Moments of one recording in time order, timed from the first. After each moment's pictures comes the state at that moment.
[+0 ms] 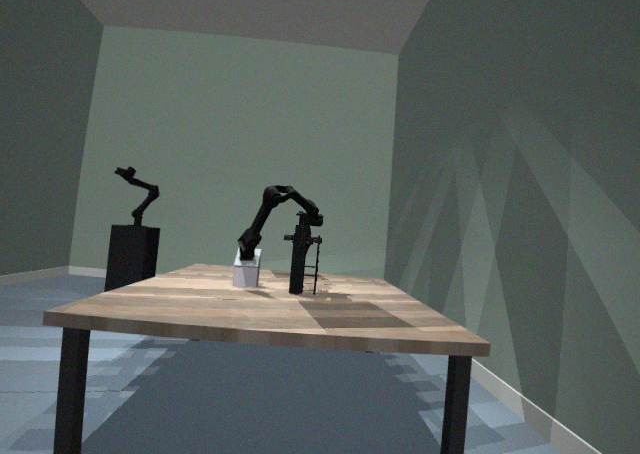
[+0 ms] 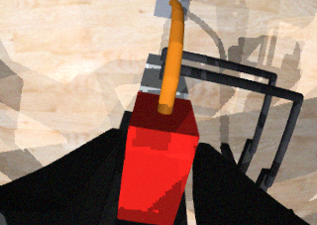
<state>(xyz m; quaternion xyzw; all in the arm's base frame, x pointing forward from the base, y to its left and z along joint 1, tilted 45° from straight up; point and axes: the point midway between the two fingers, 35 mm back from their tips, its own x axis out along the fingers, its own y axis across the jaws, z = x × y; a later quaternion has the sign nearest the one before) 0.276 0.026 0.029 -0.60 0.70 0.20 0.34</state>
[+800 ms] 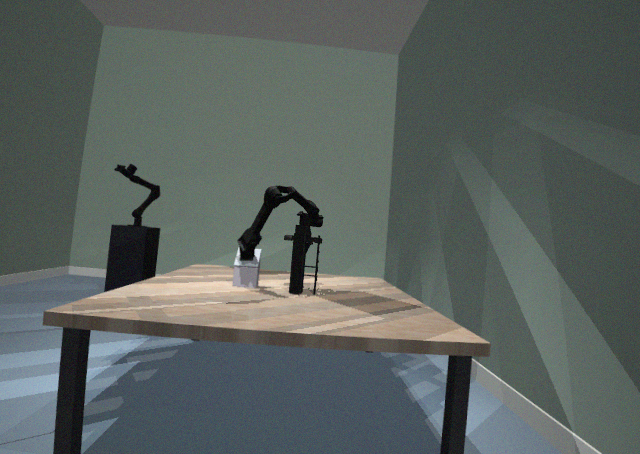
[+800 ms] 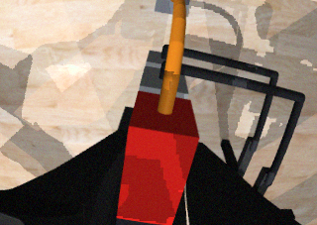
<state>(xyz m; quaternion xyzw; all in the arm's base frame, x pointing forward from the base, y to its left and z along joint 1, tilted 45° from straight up) 0.277 0.026 0.026 -0.60 0.70 0.19 0.33</state>
